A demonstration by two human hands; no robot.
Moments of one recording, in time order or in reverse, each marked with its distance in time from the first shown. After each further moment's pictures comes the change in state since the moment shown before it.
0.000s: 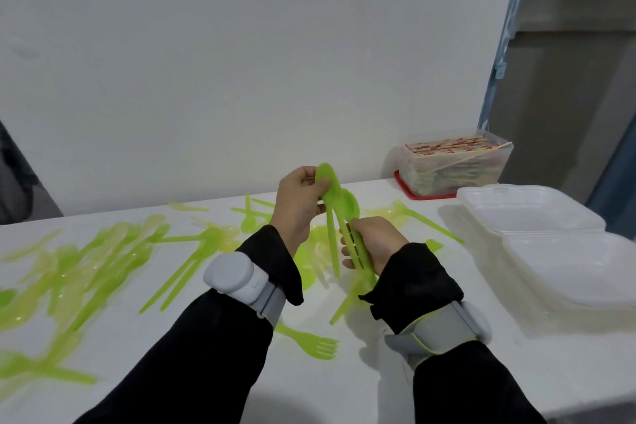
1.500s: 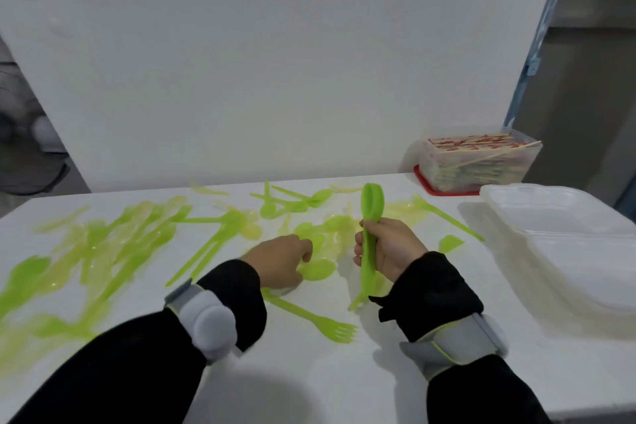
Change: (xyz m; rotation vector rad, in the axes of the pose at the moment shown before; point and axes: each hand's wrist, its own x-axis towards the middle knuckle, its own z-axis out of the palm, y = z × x) left_hand -0.040 -0.040 -0.095 1.620 -0.585 0.005; right_hand -0.010 0.017 0.011 0.241 -0.060 -0.004
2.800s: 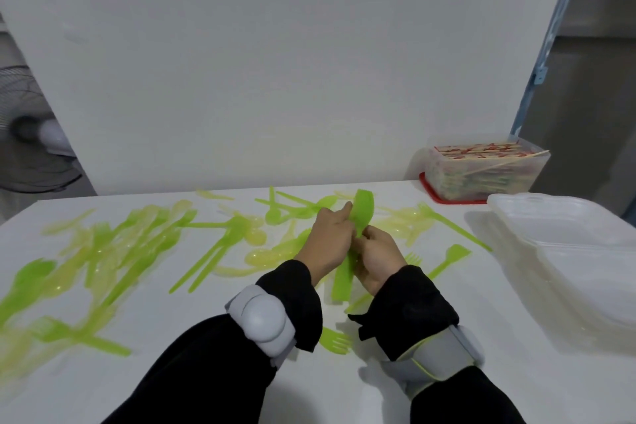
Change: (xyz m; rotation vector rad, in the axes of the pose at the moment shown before) left_hand 0.020 0.071 -0.025 -1.019 0.359 -0.081; right_hand 0.007 0.017 0.028 0.089 -0.028 -0.125
